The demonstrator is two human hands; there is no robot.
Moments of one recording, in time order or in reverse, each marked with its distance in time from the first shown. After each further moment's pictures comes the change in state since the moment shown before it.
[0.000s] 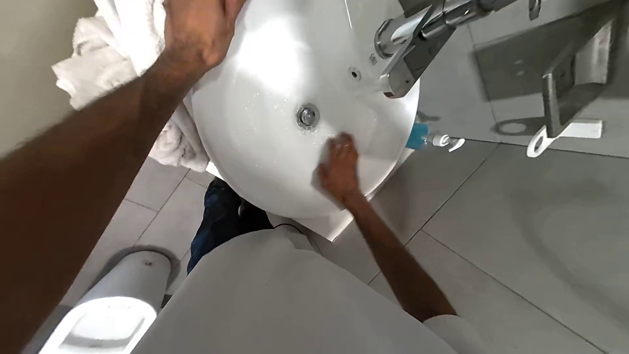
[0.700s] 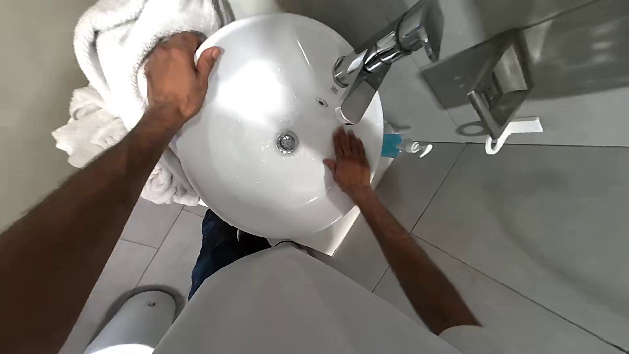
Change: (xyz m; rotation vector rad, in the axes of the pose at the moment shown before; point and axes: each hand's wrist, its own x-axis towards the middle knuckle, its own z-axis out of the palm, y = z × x) left_hand 0.004 -0.004 0.000 -0.025 0.054 0.093; right_hand 0.037 0.073 -0.013 -0.246 0.072 0.033
